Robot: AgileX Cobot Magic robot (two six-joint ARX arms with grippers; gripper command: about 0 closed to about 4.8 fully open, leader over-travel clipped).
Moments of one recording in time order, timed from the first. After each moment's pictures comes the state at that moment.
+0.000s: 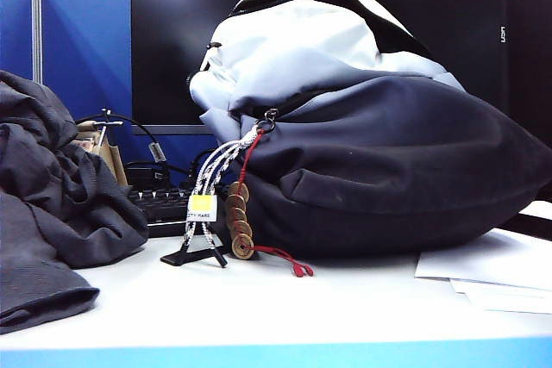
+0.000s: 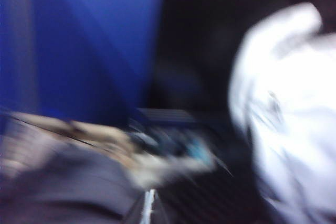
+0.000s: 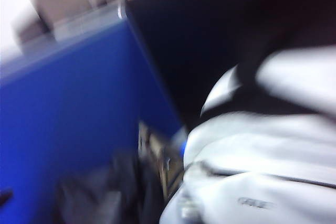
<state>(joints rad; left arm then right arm) -0.06 0.67 0.61 0.04 0.15 -0.11 0.28 1.48 1.51 -0.02 -0.65 0.36</state>
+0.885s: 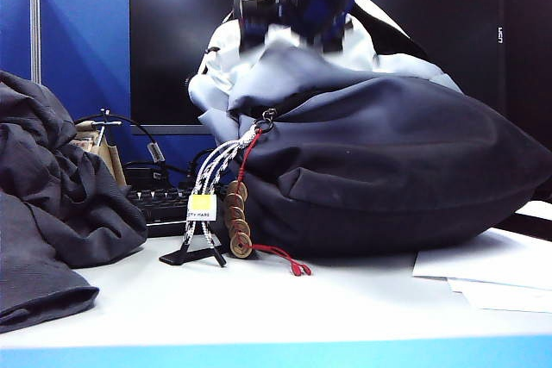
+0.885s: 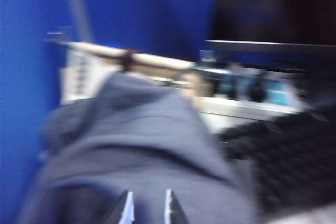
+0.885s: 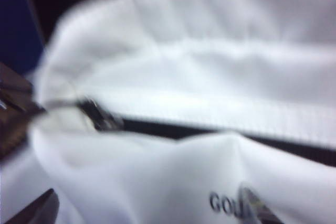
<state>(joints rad) -0.07 0.89 0.61 0.03 -0.13 -0.01 0.54 1.89 1.55 0.11 0.01 -0.04</state>
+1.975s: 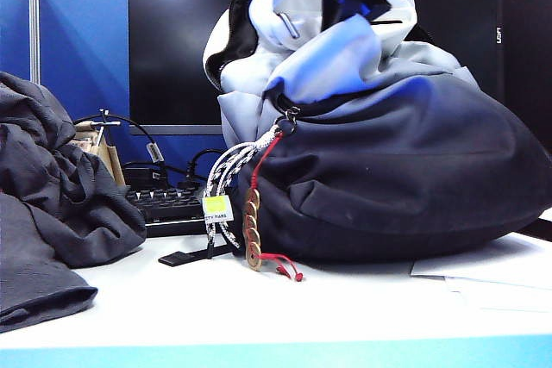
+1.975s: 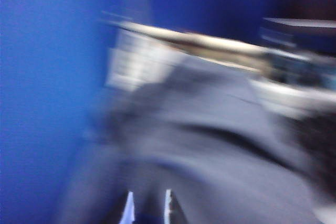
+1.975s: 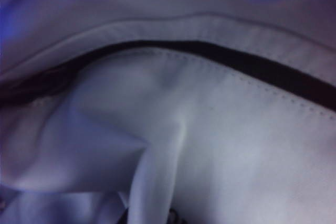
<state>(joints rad) 0.03 0.89 0.61 -0.03 -0.09 0.03 0.54 1.62 1.55 -0.62 0.03 -0.08</state>
